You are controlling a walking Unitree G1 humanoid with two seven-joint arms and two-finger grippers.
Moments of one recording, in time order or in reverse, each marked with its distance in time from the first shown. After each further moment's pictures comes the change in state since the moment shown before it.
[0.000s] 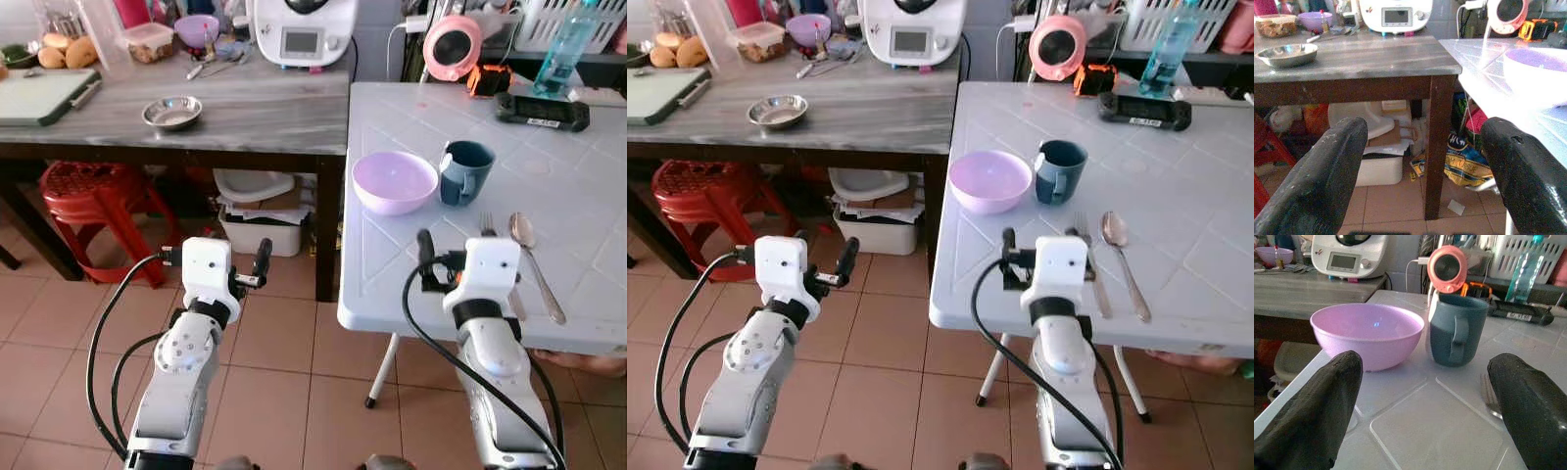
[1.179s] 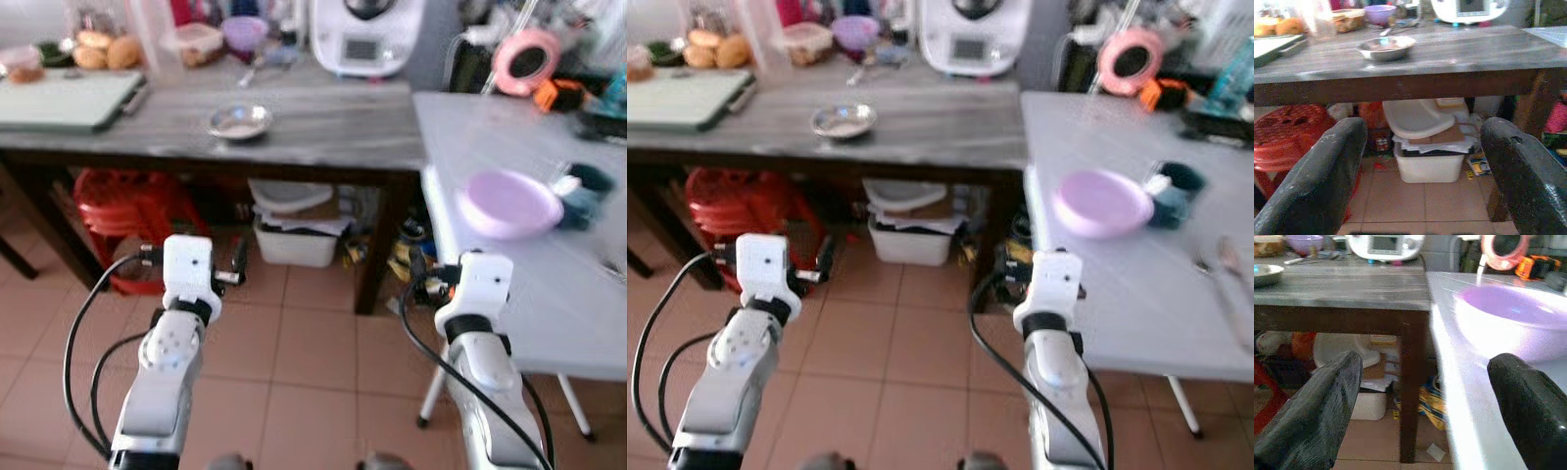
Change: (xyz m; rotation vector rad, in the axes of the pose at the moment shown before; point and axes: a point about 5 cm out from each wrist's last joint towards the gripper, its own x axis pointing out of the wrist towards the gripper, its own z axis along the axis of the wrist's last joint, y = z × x) left arm -0.003 0.014 -0.004 0.048 0.045 0.097; right arm -0.013 0.005 -0.016 0.081 0.098 0.001
